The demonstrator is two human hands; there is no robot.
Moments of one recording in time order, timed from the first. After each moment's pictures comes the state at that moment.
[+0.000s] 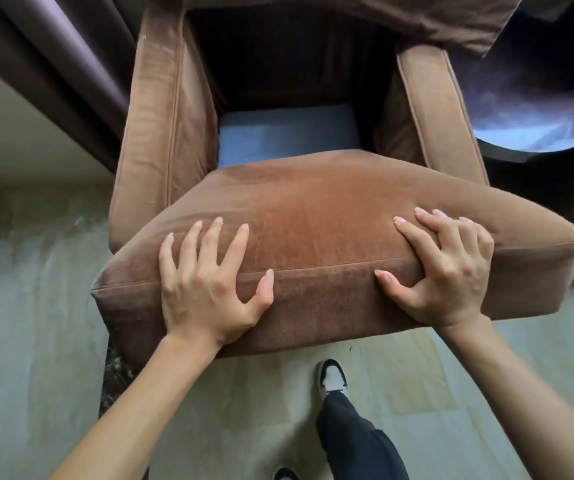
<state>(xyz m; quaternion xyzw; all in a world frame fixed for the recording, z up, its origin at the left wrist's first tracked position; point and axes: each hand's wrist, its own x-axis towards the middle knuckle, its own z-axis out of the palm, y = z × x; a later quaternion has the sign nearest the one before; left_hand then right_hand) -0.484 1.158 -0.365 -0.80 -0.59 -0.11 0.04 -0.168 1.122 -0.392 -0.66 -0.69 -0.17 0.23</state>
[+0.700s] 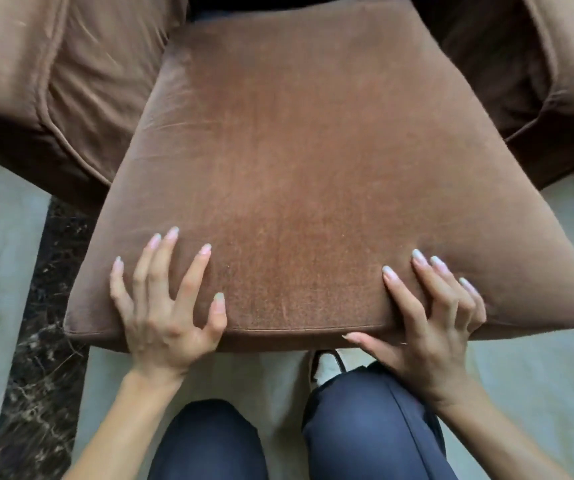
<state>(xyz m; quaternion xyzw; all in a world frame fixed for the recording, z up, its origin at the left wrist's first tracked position) -0.521 1.074 -0.680 -0.77 -0.58 -0.24 0.12 -0.207 1.007 -0.682 -0.63 -0.71 -0.17 0.26</state>
